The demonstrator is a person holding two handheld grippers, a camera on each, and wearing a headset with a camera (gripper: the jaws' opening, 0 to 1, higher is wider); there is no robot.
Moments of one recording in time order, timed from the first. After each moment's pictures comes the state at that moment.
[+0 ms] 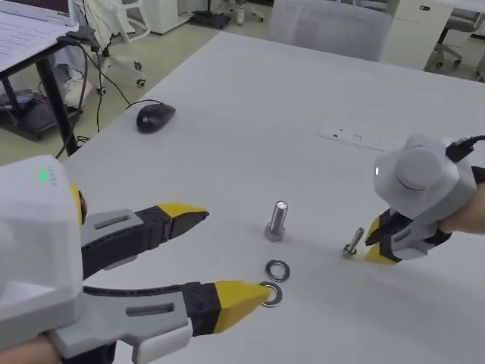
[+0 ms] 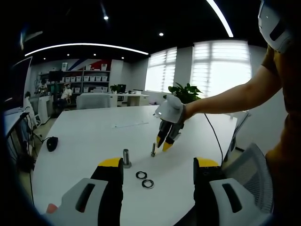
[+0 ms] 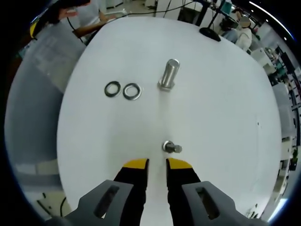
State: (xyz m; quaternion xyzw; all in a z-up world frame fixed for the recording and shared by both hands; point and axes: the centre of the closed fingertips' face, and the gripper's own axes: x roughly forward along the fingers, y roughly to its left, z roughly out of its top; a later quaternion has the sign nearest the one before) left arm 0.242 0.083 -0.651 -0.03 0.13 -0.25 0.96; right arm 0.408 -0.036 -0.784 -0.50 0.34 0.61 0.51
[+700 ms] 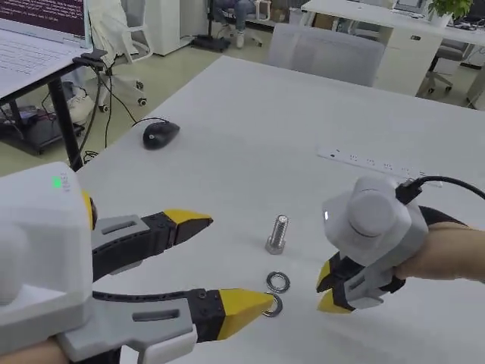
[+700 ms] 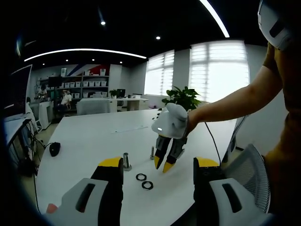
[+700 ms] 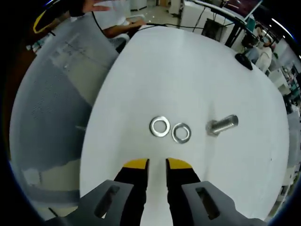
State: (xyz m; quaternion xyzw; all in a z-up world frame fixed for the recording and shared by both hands) left arm 0.228 0.086 -0.637 -0.02 0.11 -0.25 0.96; right arm 0.322 0.023 -0.791 -0.50 0.30 0.68 0.44
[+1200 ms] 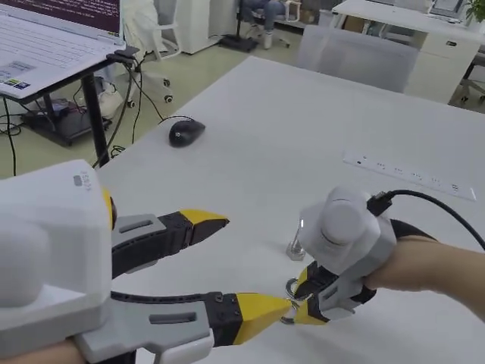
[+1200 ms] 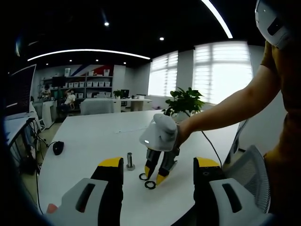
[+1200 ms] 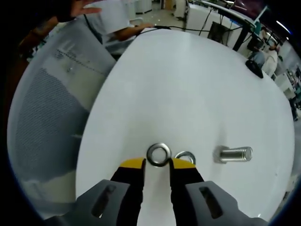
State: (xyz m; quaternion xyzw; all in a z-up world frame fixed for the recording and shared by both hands) left arm 0.228 0.094 -0.637 -0.02 0.11 -0.24 0.97; right arm 0.311 0.060 -0.814 -0.49 0.30 0.70 0.43
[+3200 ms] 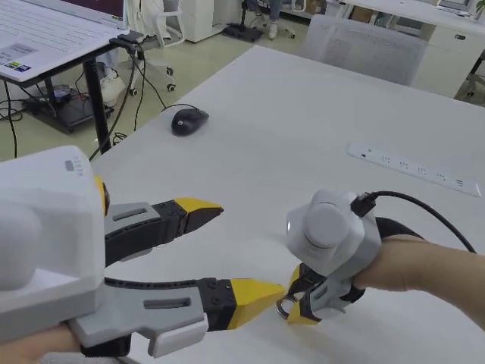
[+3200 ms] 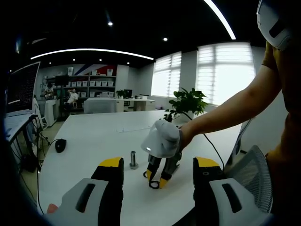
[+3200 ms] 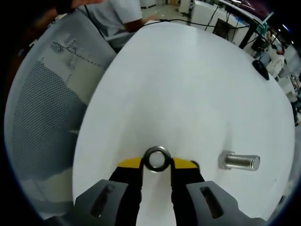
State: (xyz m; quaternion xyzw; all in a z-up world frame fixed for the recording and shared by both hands) left arm 0.230 0.103 -0.642 -0.03 0.11 -0.22 0.97; right arm 0.307 0.063 -0.826 -0.51 0.30 0.69 0.41
